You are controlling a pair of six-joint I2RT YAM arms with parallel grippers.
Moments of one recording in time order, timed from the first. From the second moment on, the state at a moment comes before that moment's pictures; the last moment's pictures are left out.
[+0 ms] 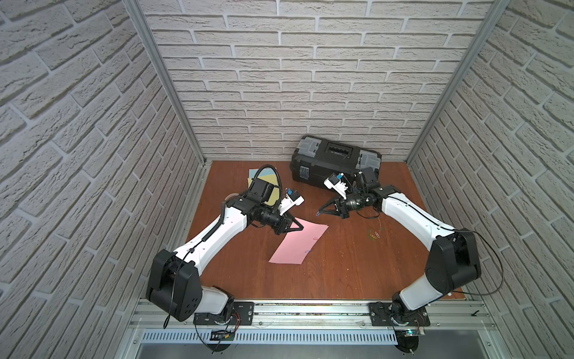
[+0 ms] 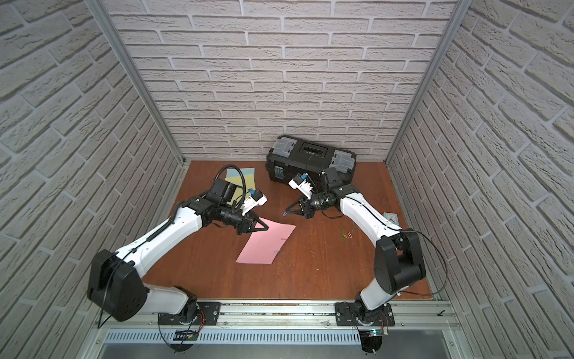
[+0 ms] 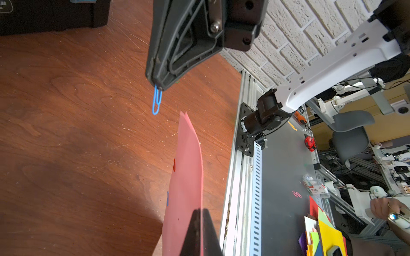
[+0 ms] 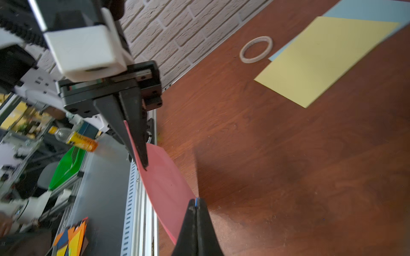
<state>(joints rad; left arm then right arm) -0.48 1.39 1.11 -0.71 0.94 0.26 0.26 1.57 1.21 -0.62 -1.01 -0.25</state>
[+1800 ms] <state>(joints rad) -0.45 1.38 1.10 -0.51 0.92 0.14 -0.22 1.48 0.74 -0.53 -0.42 0.25</state>
